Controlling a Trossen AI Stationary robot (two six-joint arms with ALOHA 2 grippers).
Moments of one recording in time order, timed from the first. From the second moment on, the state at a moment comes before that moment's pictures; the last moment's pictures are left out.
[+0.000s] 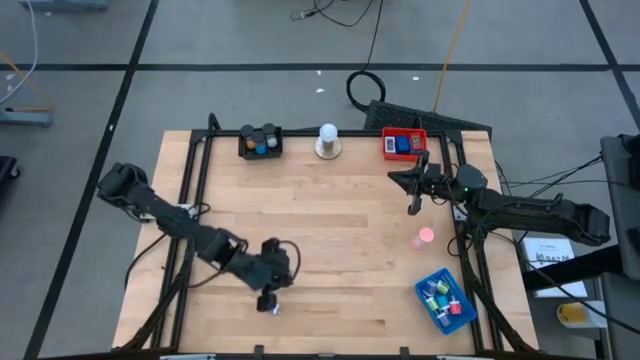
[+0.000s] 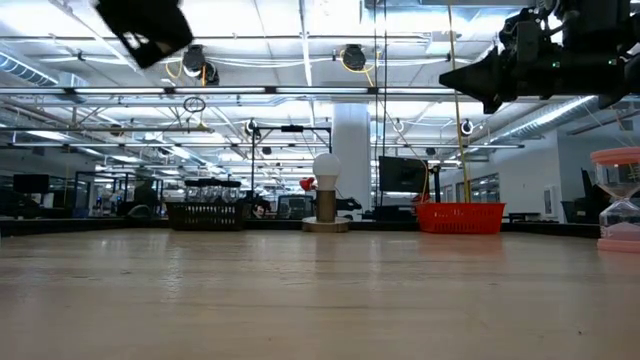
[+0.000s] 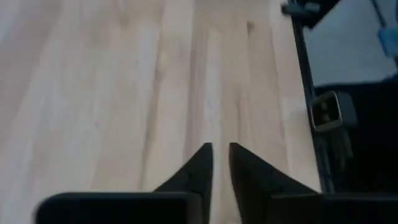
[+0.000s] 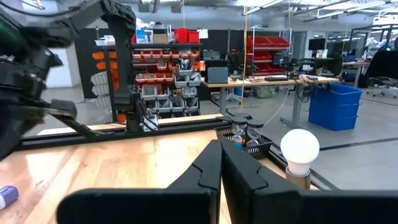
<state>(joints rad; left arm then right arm) -0.52 1.48 1.00 -0.30 -0.18 -0.54 -0.39 0.66 0.17 0.62 -0.15 0.04</state>
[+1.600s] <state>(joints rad) -0.72 1.83 1.08 -0.44 -0.16 -0.80 -0.39 0.68 0.17 0.53 -0.58 -0.10</state>
